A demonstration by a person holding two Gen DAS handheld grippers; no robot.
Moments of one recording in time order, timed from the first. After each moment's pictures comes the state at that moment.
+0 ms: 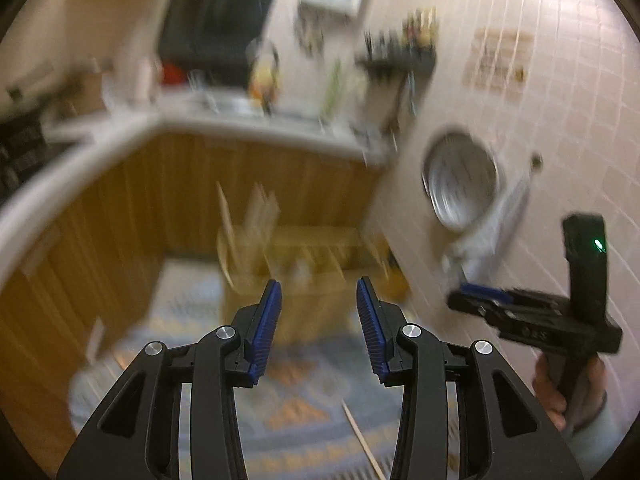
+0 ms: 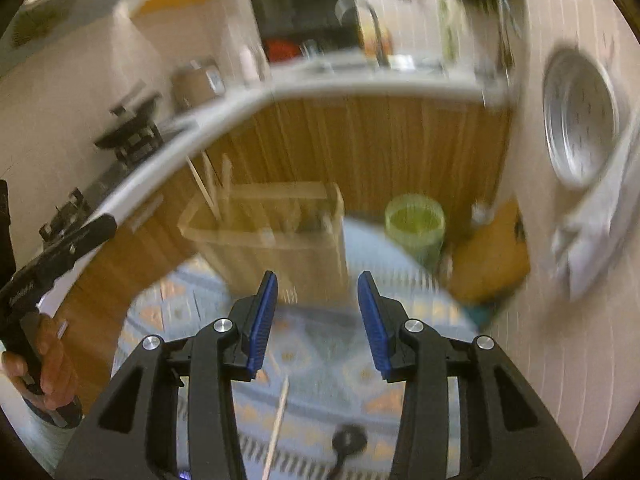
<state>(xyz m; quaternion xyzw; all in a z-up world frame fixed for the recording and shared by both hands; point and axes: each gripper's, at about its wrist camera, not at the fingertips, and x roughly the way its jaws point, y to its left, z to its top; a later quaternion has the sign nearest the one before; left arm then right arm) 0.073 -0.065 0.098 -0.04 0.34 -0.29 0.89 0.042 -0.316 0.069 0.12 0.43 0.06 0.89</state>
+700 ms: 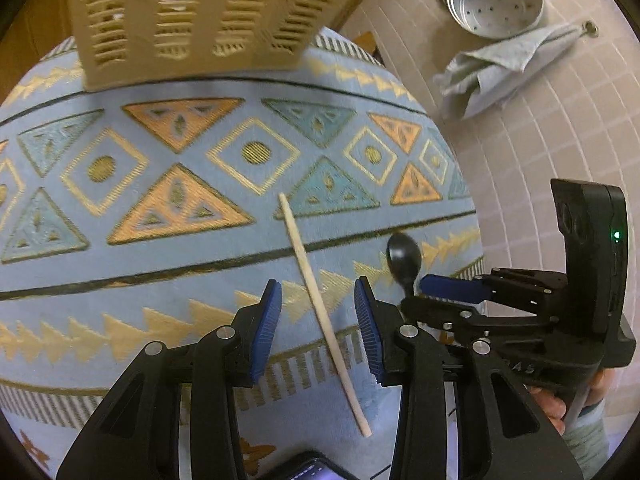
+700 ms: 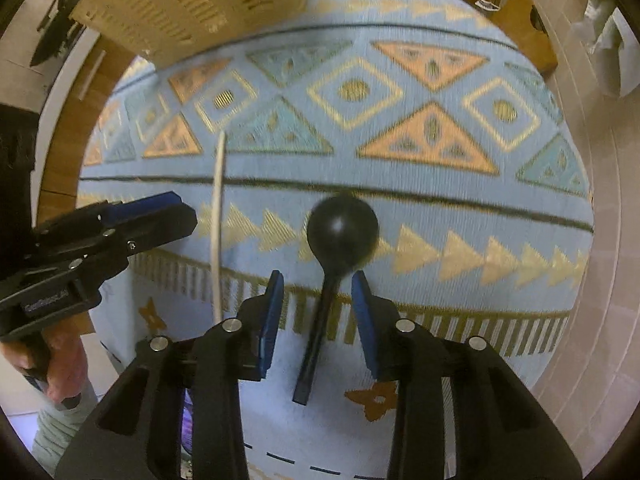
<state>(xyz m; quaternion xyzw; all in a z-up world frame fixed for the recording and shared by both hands) 0.069 -0.137 -0.082 -0.02 0.62 -0.32 0.71 -0.002 -0.302 -0.083 0.15 0.67 0.07 0.72</state>
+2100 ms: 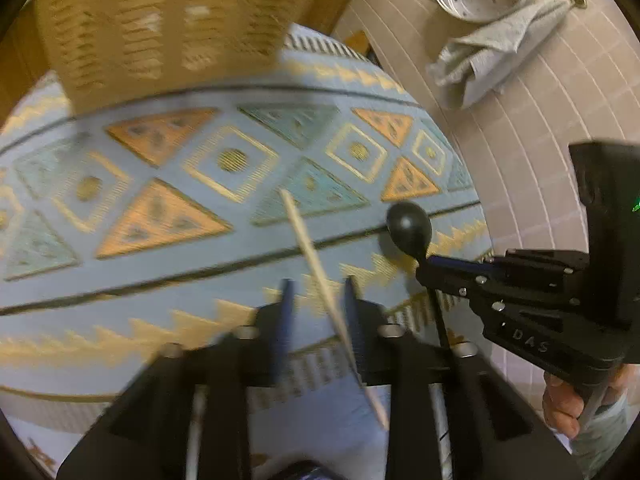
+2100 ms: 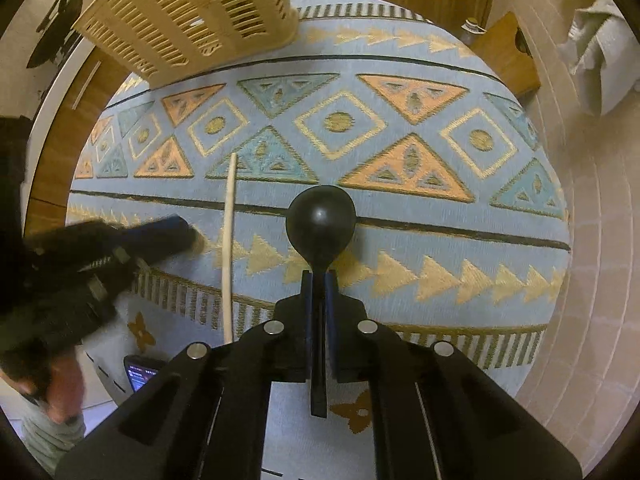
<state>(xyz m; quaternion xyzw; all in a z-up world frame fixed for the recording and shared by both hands) 0.056 -0.163 -0.073 0.02 0.61 -0.32 0.73 0.000 -0.308 -0.073 0.14 0.64 0.04 0.75</state>
